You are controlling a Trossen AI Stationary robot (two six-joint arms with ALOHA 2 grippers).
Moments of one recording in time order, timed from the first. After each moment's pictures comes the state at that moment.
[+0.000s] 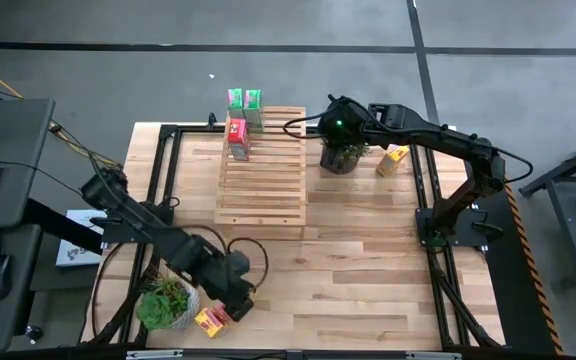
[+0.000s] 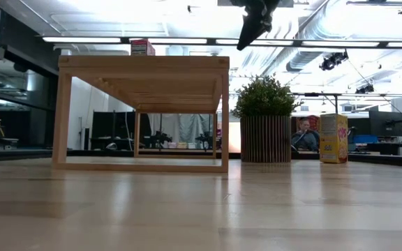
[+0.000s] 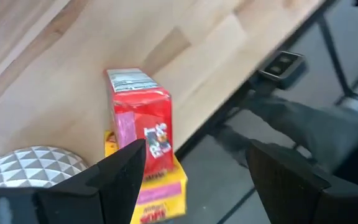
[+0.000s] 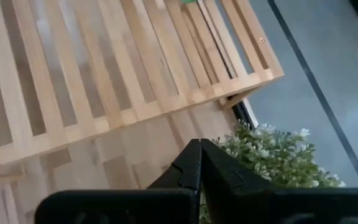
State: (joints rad) left arm -0.62 1.67 1.52 -1.04 0.07 -1.44; right arm -0.30 1.60 1.72 -1.03 0.22 -0.09
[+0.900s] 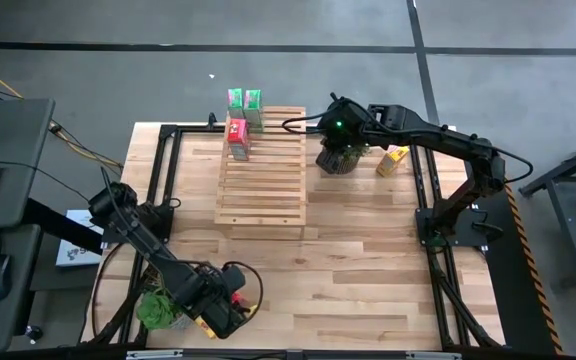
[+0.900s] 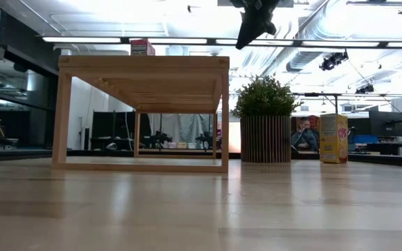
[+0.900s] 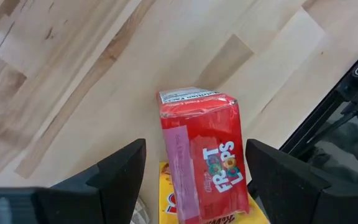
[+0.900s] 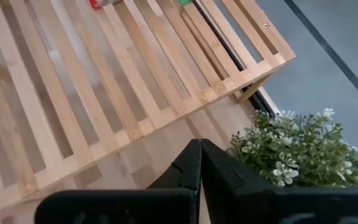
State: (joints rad) left arm -0.75 1.80 1.52 -1.14 -0.17 -1.41; right arm -0.29 1.59 1.72 -1.03 0.19 0.11
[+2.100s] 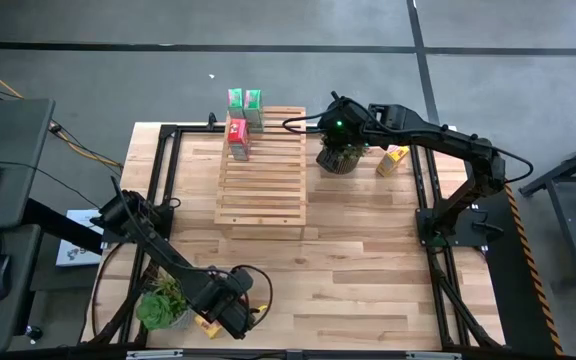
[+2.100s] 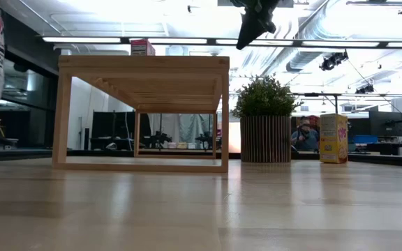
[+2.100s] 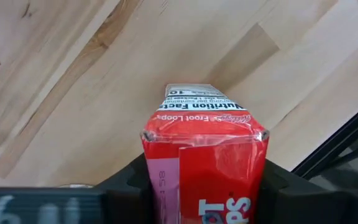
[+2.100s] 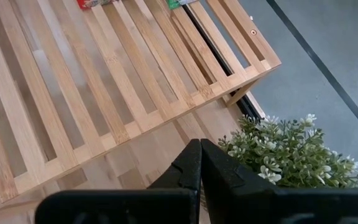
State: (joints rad) left arm -0.72 1.90 1.52 -1.10 -0.10 -1.44; right arm -0.29 1.59 1.72 -1.02 0.24 0.08
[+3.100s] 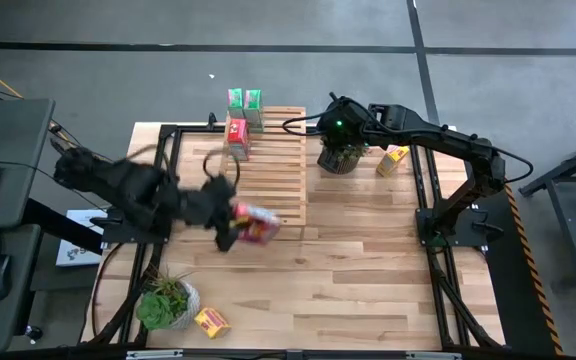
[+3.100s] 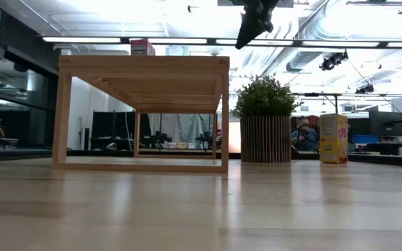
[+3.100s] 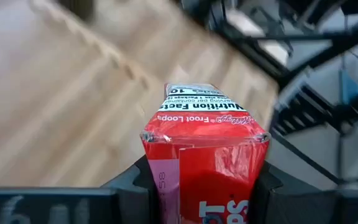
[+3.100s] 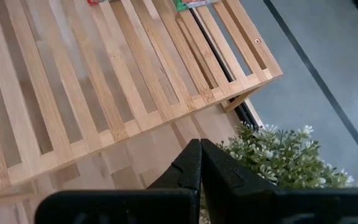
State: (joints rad) left arm -0.36 1.34 1.60 -1.03 -0.34 -0.86; right arm -0.29 1.59 1.72 -1.01 0.23 0.00
